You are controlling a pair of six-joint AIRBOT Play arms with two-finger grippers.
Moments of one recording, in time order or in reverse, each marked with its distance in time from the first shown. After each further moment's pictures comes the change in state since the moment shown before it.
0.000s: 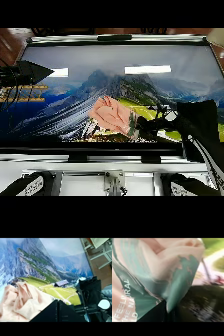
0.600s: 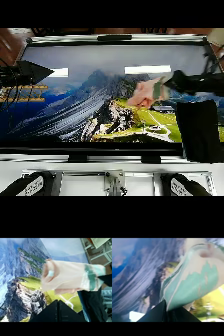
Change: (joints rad) left arm 0.000 0.000 0.000 0.003 0.001 -0.003; right arm -0.338 0.154 0.659 -0.132 0.414 -0.110
